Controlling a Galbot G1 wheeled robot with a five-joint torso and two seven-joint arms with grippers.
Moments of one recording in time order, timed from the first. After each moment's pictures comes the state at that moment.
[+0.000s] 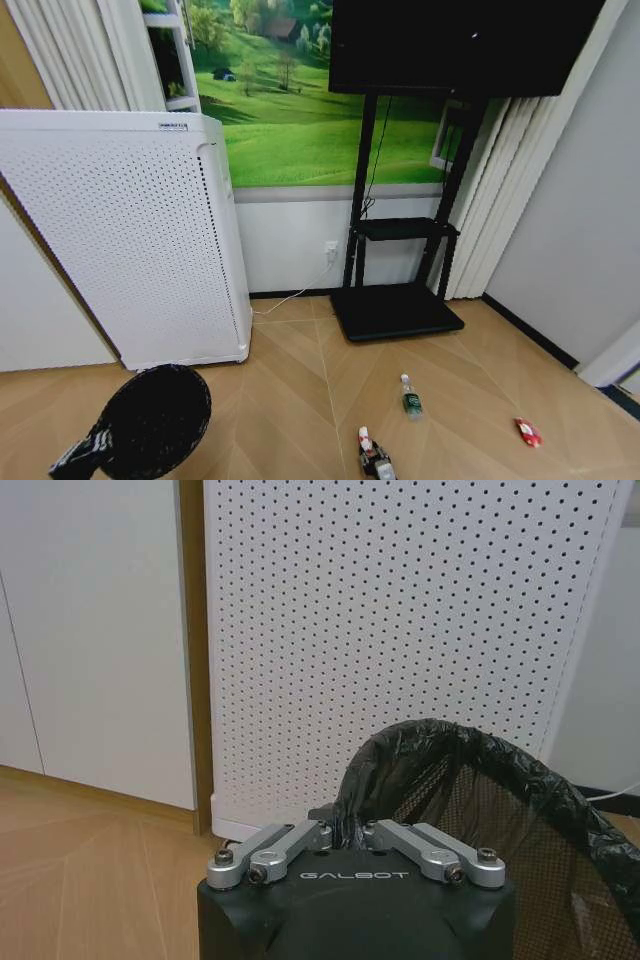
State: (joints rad) left arm 1.96 -1.41 -1.10 -2.21 -0.59 0.18 0.00; right arm -1.36 1.37 0.30 1.22 -0.03 -0.04 0.09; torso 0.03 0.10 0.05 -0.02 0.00
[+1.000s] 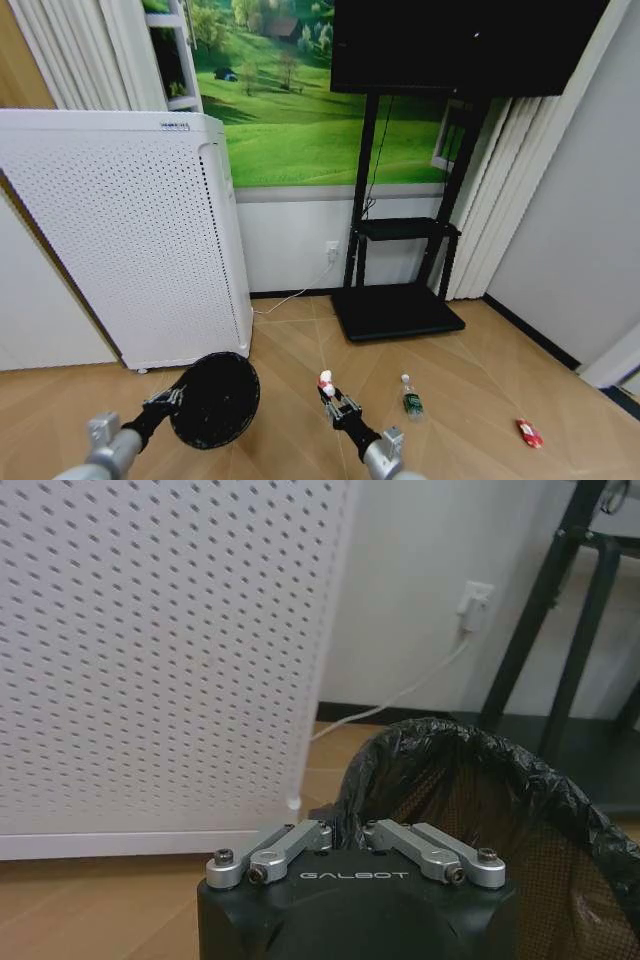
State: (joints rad) left arm 1.66 -0.86 -0.68 -1.97 -0.87 0.24 0.04; right arm -1.53 1.20 0.20 1.95 0.43 -0.01 -0.16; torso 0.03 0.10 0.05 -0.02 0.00
